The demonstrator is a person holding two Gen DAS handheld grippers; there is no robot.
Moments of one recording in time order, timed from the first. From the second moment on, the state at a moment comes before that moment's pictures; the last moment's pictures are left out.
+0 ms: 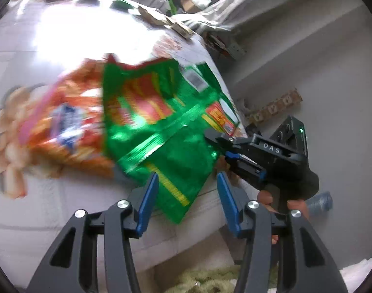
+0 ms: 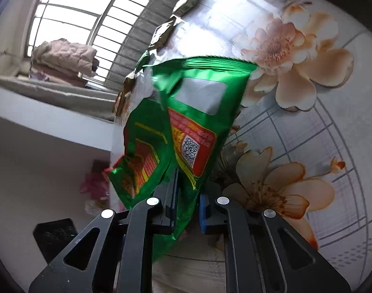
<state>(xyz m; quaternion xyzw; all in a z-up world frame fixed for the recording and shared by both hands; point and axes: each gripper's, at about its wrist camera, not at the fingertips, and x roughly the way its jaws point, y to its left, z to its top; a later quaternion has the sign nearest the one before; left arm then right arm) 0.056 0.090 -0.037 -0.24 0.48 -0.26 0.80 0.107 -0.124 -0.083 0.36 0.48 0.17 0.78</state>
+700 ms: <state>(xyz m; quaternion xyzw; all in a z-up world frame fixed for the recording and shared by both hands) 0.067 0.206 -0.065 -0.51 0.39 -0.10 0.76 0.115 -0.103 -0.077 0.31 0.49 0.17 0.80</state>
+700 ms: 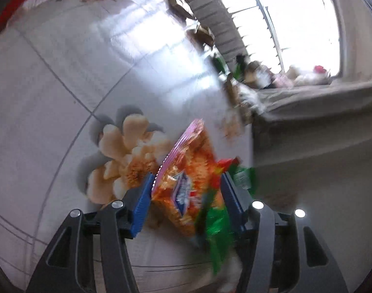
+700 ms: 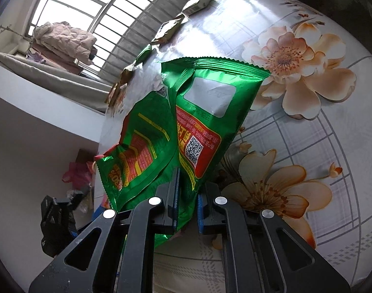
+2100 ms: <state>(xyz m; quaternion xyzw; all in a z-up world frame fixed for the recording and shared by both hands) 0.063 0.096 -0.014 -0.23 0.37 -0.13 0.89 0.087 -0.193 -0.114 0.55 0.44 0.23 0.68</state>
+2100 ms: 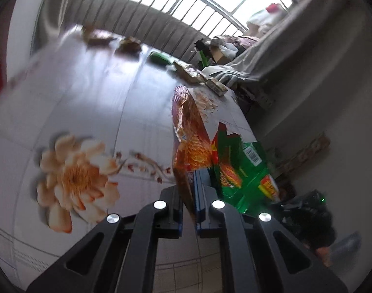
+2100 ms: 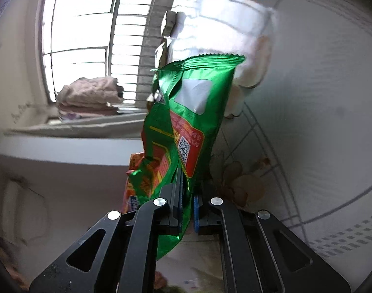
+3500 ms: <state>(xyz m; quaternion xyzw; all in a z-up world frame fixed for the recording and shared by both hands) 0.069 0.010 0.080 -0.10 0.26 -0.22 0.93 -0.023 -0.308 -0.081 0.64 0.28 0.20 0.68</state>
